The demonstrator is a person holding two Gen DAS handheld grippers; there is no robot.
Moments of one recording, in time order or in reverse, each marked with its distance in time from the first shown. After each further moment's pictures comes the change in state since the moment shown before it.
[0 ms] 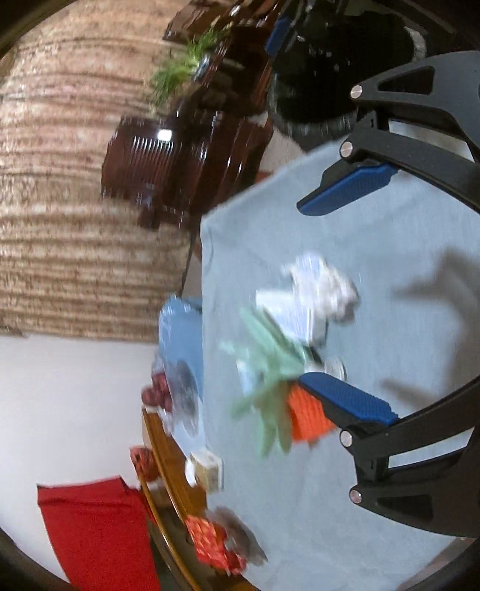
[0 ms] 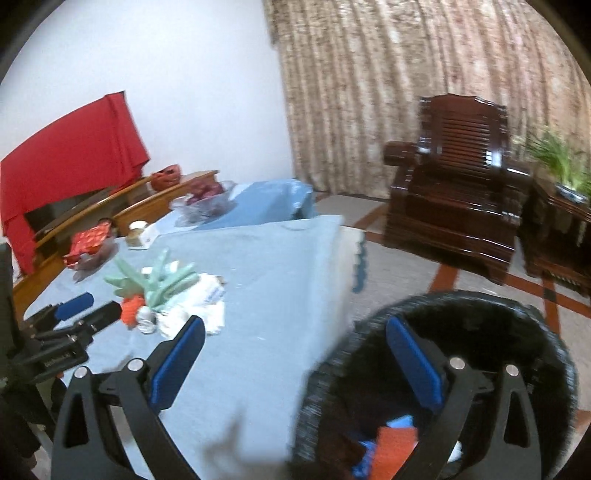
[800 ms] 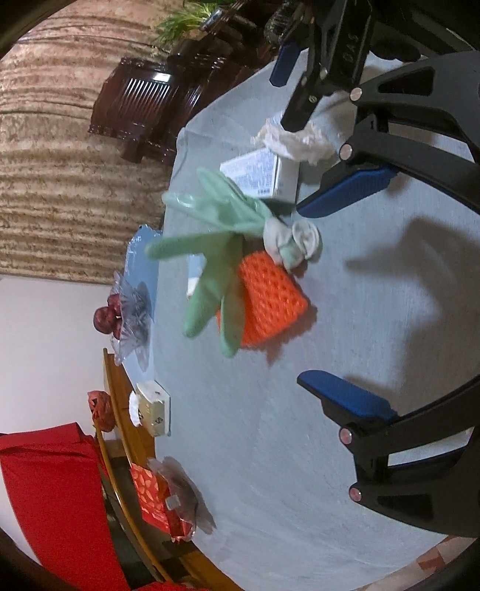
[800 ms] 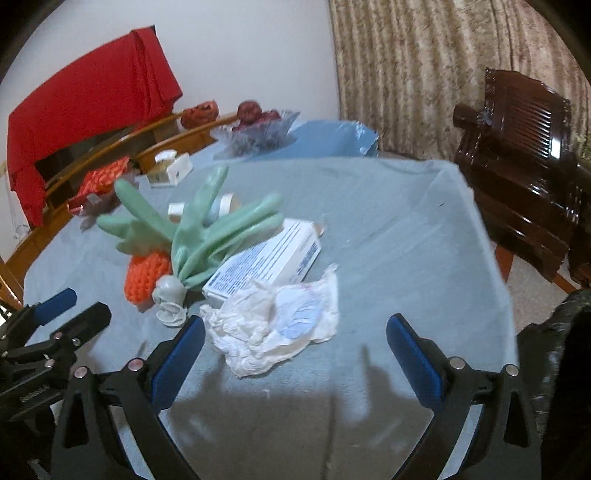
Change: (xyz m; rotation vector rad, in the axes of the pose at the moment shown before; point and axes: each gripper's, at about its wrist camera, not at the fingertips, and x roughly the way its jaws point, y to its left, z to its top) left arm 0.045 0.106 -0.034 -0.110 0.101 0.150; right arm 0.152 0.119 -0.026 -0.090 0.212 0.089
